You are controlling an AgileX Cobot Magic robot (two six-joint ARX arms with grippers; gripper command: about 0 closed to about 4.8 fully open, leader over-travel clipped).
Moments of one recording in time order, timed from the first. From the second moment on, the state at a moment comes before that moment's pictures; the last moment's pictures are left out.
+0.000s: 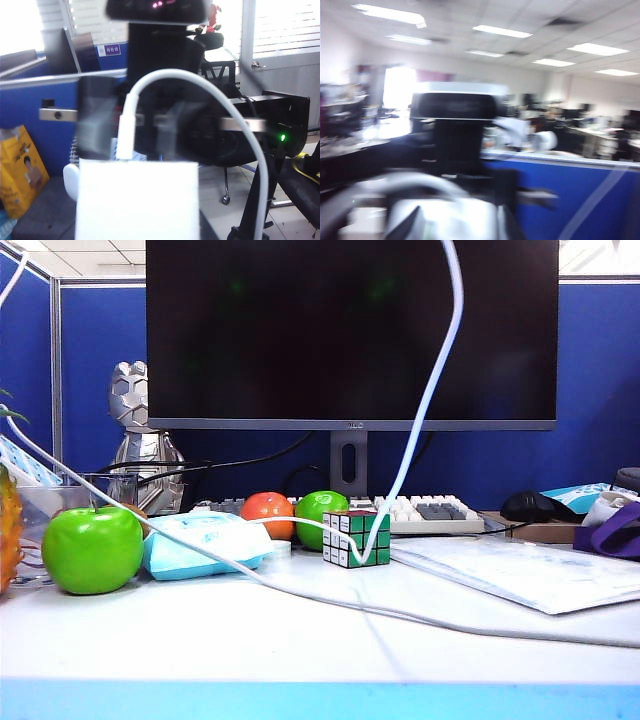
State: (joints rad) left arm -0.64 1.34 1.79 -0.37 1.03 0.12; right arm 0.55 1.11 1.39 0.29 -0.83 0.26
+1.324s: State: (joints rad) left arm -0.63 1.81 1.79 -0.80 0.36 0.21; right arm 0.47 1.04 1.39 0.07 -0.65 0.23
